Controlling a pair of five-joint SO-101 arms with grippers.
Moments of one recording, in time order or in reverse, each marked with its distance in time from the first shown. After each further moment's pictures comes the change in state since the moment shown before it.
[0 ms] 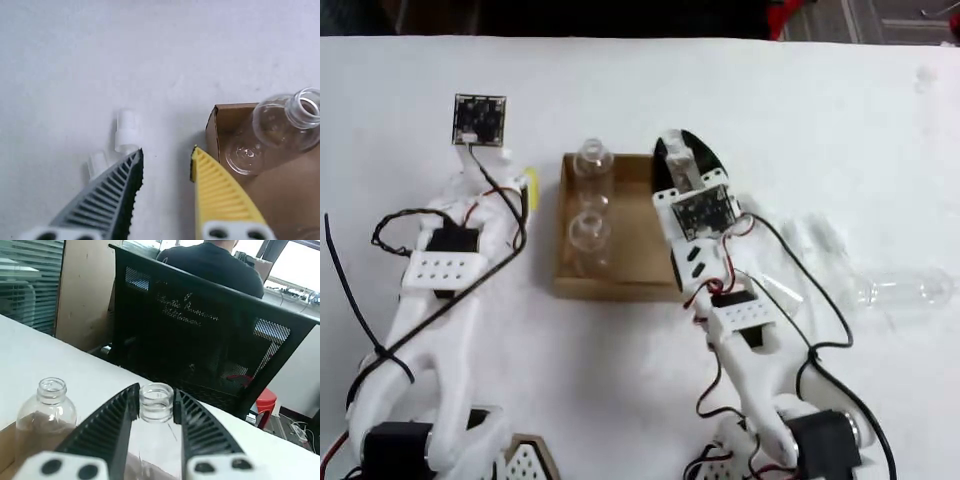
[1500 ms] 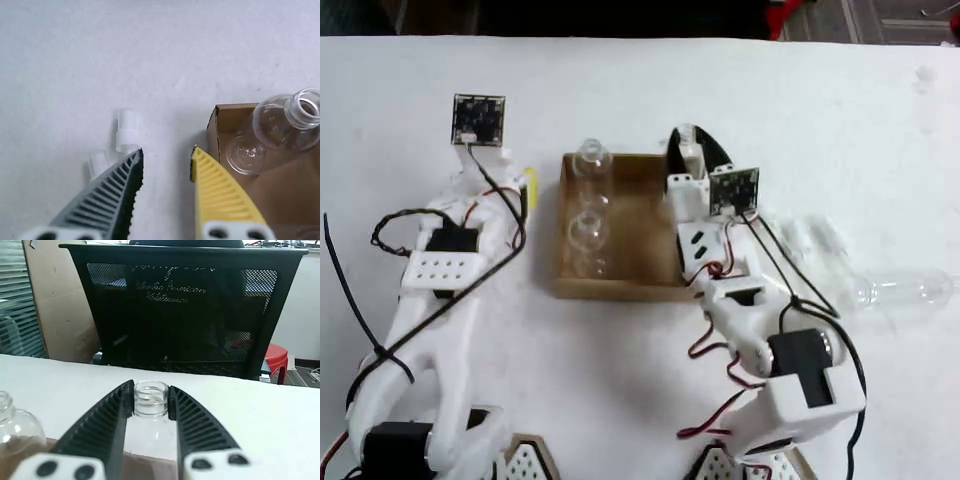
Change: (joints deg) left arm -0.2 0.0 0.0 0.0 0.0; right arm 4.3 23.2 -10.3 -12.6 -15.9
